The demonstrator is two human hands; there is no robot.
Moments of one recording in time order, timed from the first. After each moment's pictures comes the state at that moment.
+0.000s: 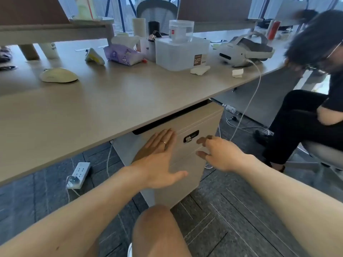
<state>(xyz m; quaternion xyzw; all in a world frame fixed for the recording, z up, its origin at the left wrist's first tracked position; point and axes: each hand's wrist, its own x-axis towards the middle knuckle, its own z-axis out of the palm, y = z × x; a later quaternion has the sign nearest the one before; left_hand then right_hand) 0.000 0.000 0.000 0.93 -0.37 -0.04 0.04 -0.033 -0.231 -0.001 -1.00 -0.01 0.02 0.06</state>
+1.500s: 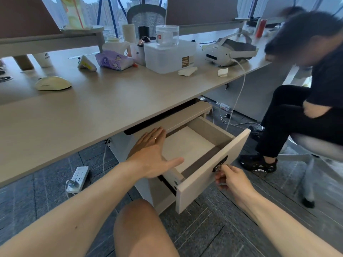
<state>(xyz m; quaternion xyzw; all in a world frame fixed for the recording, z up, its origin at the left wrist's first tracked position) -0.007 -0.015 0.013 0.94 -0.31 -0.08 0.09 -0.137 -0.241 -0.051 -0.66 0.35 -0.06 0.66</state>
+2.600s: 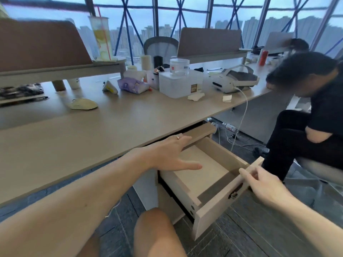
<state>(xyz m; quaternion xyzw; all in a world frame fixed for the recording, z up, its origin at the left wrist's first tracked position) -0.022 -0.016 0.108 0.90 -0.40 -0.13 0.14 -0.175 -0.276 0.044 -0.91 0.29 -0.02 0.31</state>
